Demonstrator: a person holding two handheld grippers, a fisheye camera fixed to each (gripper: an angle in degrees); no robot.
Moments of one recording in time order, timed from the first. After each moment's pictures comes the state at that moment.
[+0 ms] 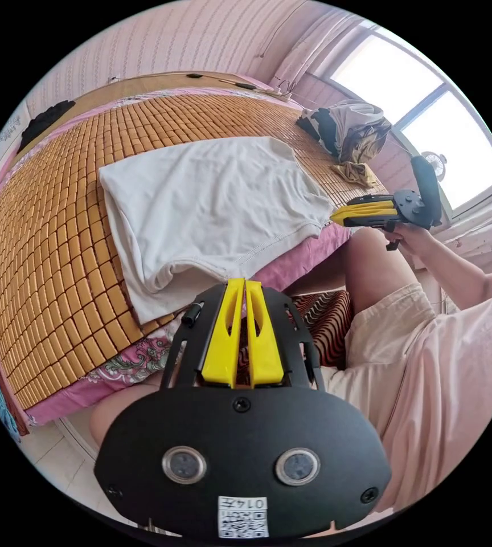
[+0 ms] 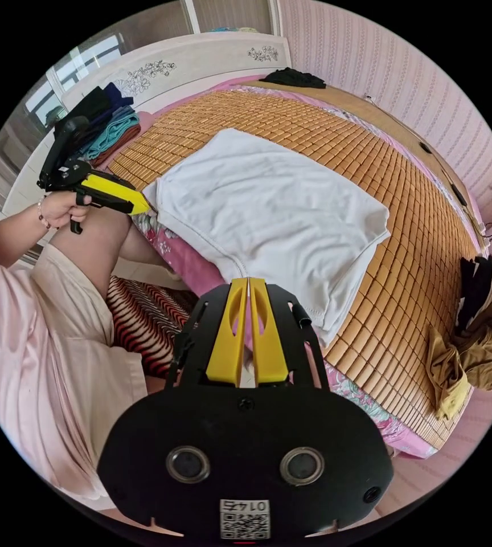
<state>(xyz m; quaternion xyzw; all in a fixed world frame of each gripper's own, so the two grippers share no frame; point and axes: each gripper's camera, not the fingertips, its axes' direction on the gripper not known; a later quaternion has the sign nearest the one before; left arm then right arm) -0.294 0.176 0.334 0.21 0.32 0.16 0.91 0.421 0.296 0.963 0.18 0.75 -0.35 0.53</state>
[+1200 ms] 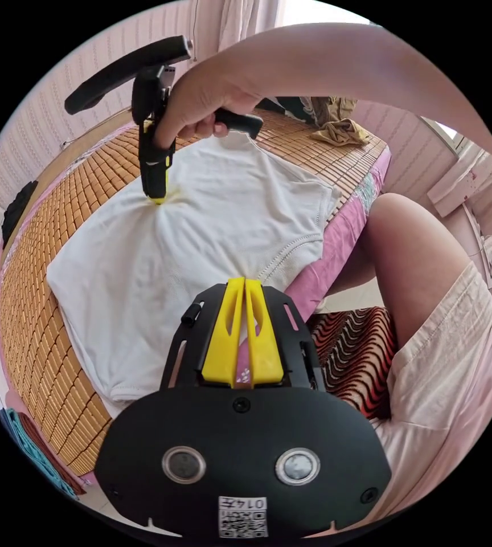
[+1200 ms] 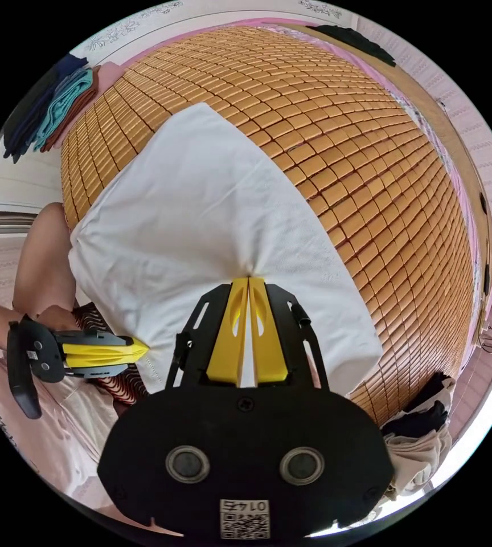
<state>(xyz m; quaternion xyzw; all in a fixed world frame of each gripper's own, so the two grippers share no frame) -0.090 0.170 0.395 0.26 0.21 0.28 0.90 0.294 -0.048 1.034 -0.01 0.83 -0.25 0.51</state>
